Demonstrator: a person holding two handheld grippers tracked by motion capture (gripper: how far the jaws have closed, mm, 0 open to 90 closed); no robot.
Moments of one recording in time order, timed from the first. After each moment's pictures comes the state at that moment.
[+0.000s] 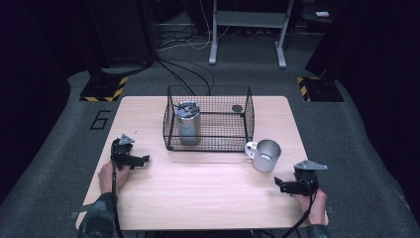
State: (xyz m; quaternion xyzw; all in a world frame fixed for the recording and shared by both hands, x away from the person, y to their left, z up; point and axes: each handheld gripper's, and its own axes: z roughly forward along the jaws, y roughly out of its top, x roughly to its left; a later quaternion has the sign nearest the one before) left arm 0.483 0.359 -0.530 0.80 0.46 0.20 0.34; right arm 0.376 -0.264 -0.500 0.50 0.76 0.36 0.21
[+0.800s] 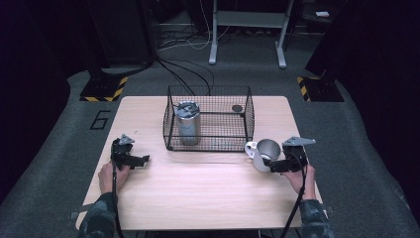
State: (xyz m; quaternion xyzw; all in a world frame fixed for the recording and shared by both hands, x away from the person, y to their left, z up) left arm 0.484 0.359 -0.530 0.80 0.46 0.20 0.34; right arm 0.432 -0.231 -0.455 0.43 0.79 0.39 0.19
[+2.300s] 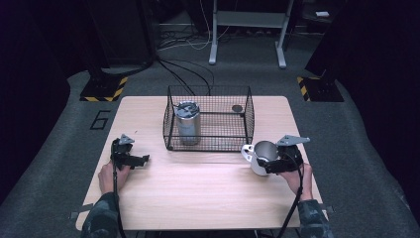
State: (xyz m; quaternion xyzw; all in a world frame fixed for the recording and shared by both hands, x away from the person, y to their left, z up) left arm 0.483 0.359 -0.531 0.79 0.47 0.20 0.34; right arm 0.422 -0.209 -0.434 0.39 0.81 0.39 0.18
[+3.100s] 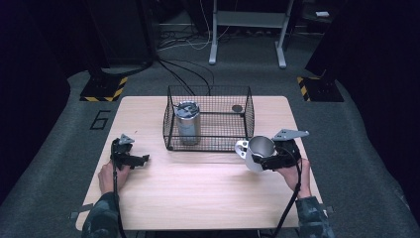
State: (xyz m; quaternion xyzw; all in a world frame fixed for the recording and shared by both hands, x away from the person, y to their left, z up) left arm 0.483 0.359 -0.531 0.79 0.47 0.20 0.33; right arm 0.417 -0.191 -0.400 0.37 0.82 0.41 0.17
